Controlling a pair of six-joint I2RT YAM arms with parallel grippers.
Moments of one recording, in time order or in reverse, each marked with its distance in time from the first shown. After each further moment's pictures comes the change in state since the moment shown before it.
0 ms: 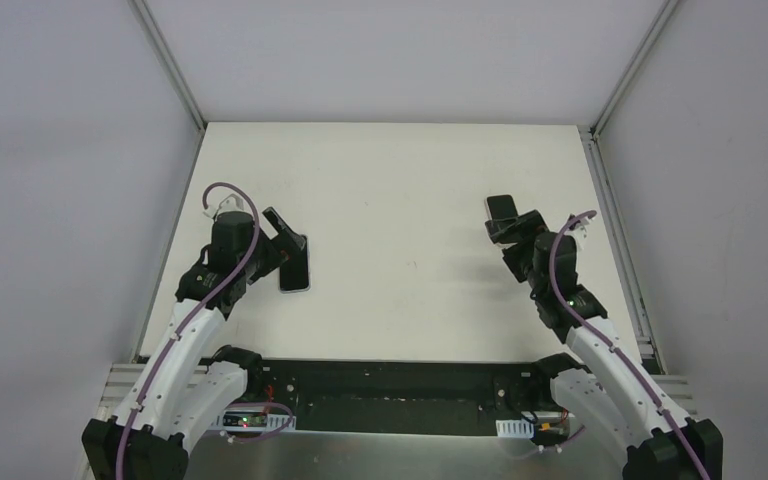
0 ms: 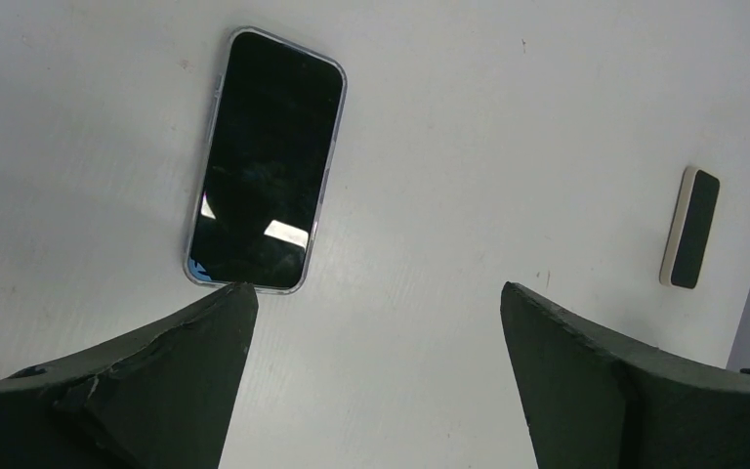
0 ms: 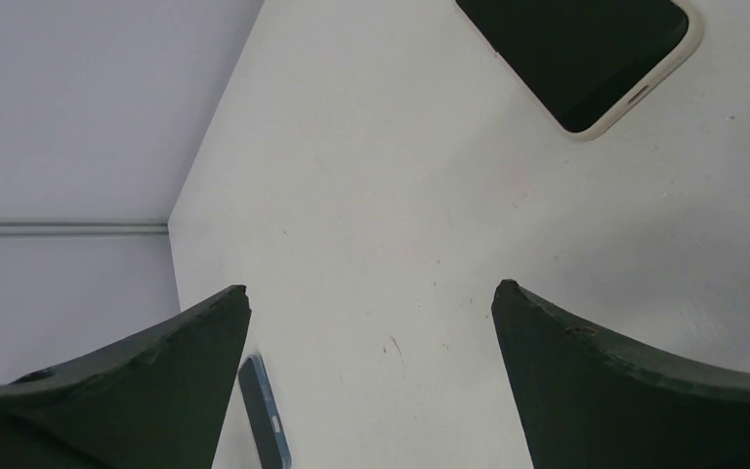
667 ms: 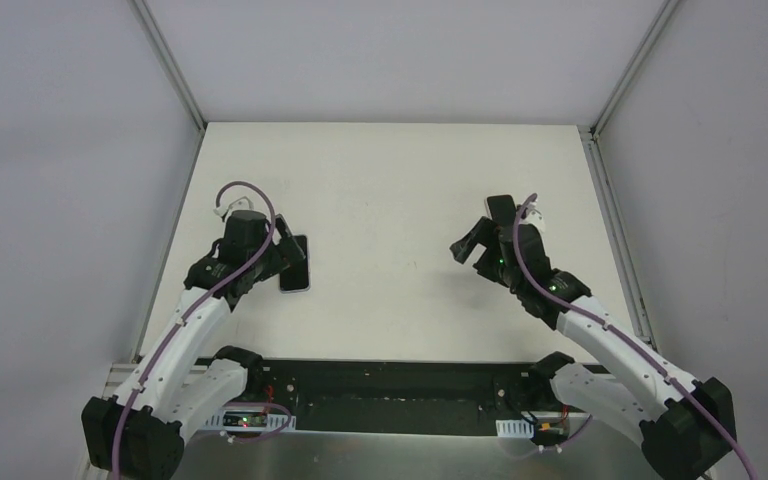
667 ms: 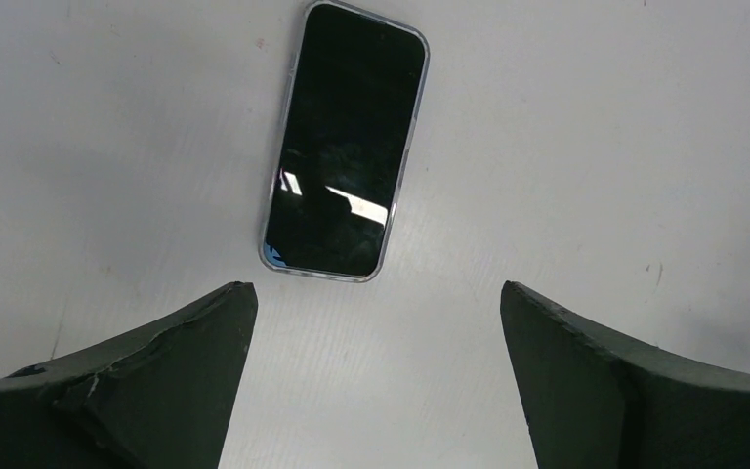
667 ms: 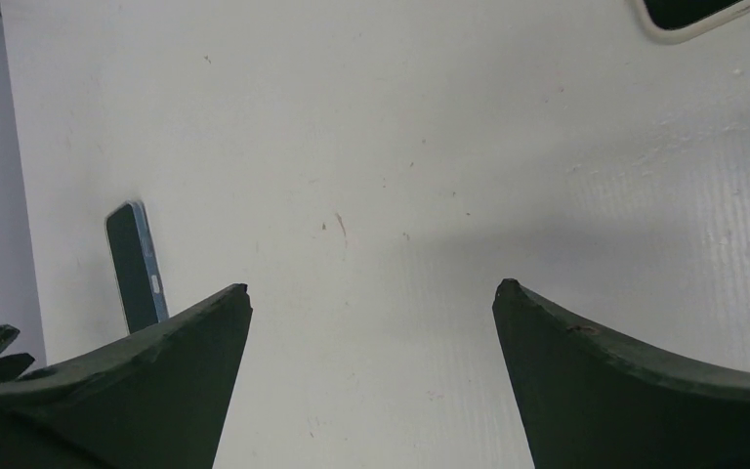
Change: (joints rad) left arm -0.051 0.063 0.011 -0.075 -0.109 0.084; right arm 0.216 0.133 0.149 -0.210 -0.013 -0.240
